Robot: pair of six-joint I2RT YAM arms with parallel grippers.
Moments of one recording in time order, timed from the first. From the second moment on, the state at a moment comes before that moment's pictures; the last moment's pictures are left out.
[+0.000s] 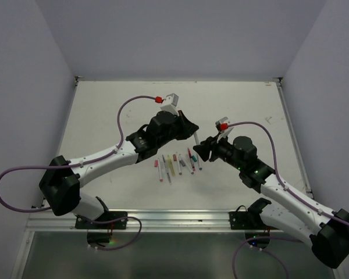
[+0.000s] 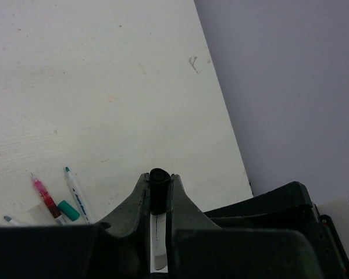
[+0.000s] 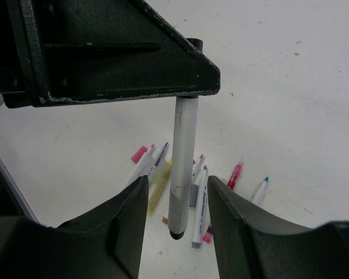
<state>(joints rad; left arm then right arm) -0.87 1.47 1.08 0.06 -0.13 -0.85 0.63 0.88 0.53 0.13 -0.15 0.29</state>
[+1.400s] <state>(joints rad) -0.53 1.41 1.16 0.20 -0.14 -0.93 0.64 0.87 0.48 0.00 -0.15 0.27</state>
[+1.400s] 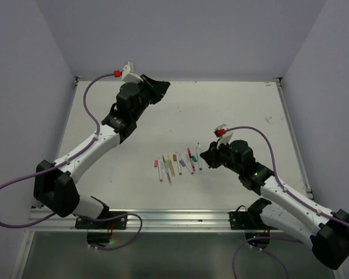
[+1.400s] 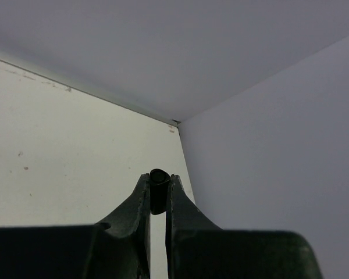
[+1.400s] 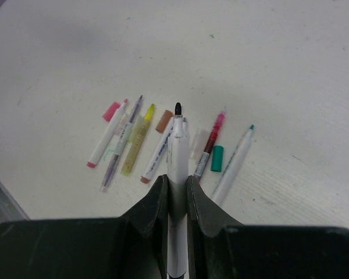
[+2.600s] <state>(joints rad) -0.93 1.99 1.38 -0.25 -0.04 -0.84 0.52 1.29 0.54 -0.04 0.14 0.41</state>
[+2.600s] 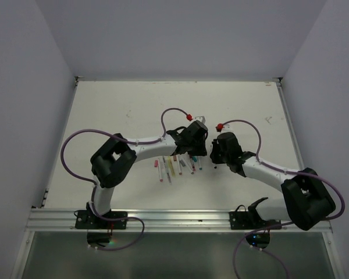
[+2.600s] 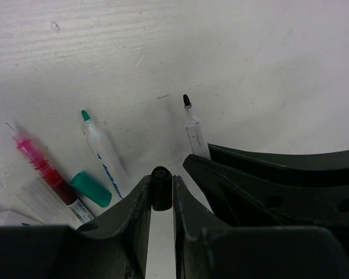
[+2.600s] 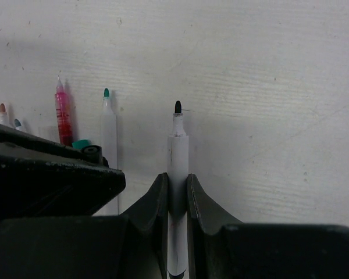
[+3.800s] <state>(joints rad) -0.94 1.47 1.15 -0.40 -0.38 -0.85 0.51 1.48 0.61 0.09 0.03 0.38</state>
